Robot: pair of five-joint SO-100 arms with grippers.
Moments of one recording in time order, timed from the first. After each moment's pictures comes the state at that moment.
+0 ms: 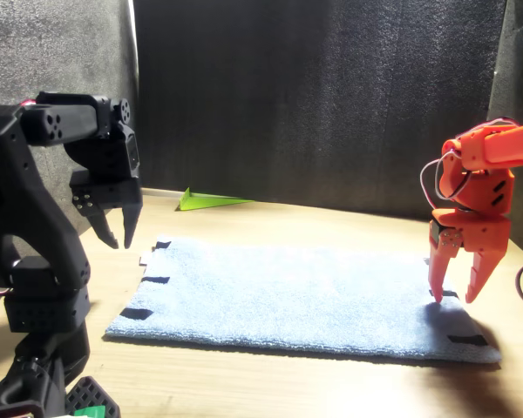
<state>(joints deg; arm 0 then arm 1) 66.9 99.3 105.1 87.8 73.9 105.8 82.7 103.2 85.3 108.5</state>
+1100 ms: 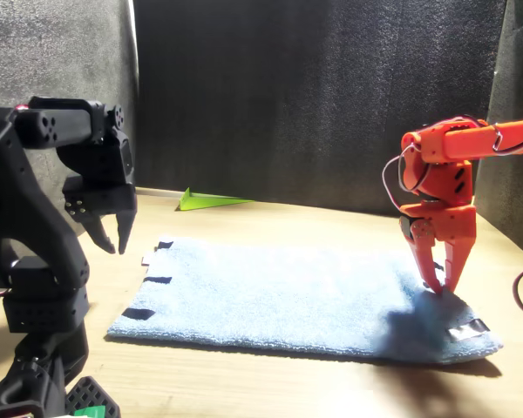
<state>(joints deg) 68.5 103.6 110.7 85.6 76.9 116.5 70.9 82.8 103.2 109.8</state>
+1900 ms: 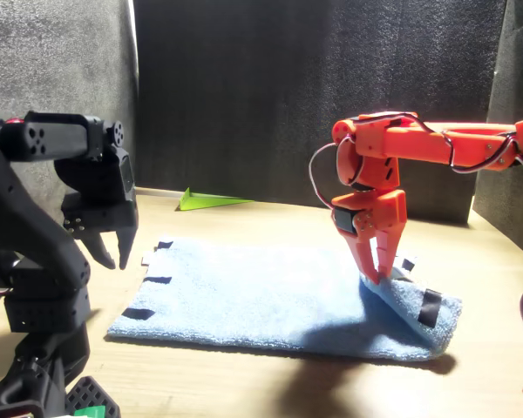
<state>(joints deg) 68.0 112.0 123.7 80.3 77.1 138.0 59.2 61.4 110.2 103.7</state>
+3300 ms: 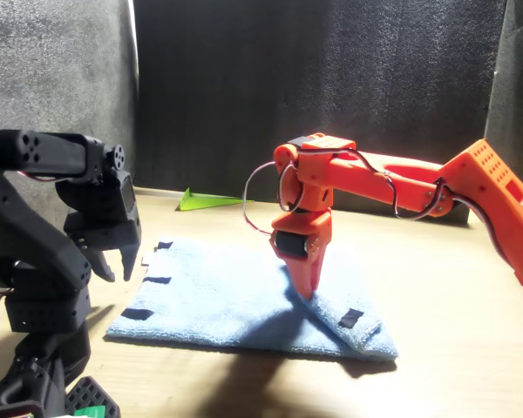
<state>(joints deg) 65.7 114.8 133.4 69.3 77.6 148.0 35.9 30.4 110.2 82.4</state>
